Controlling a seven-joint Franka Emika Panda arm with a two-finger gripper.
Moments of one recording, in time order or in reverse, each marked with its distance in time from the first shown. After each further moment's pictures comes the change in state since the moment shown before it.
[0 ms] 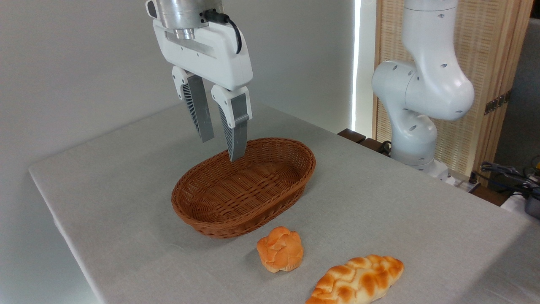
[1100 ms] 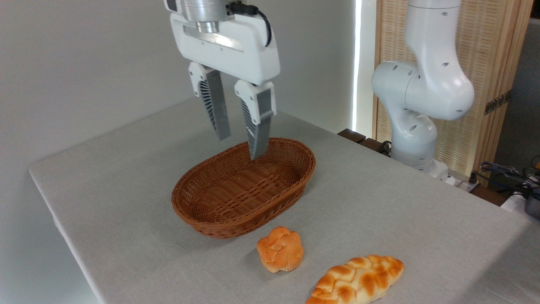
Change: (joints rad) arm 0.003 -0.071 0.058 -0.065 0.000 -0.002 0.030
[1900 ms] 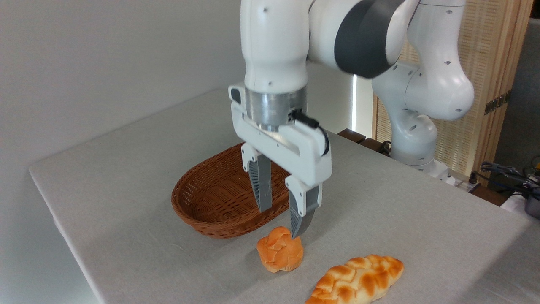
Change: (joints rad) arm -0.010 -0.076 0.143 -0.446 -0.003 0.426 0.220
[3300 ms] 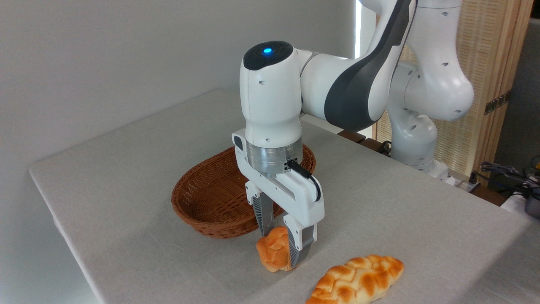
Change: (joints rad) arm -0.021 0.071 -0.004 -0.138 -0.005 0.182 0.005
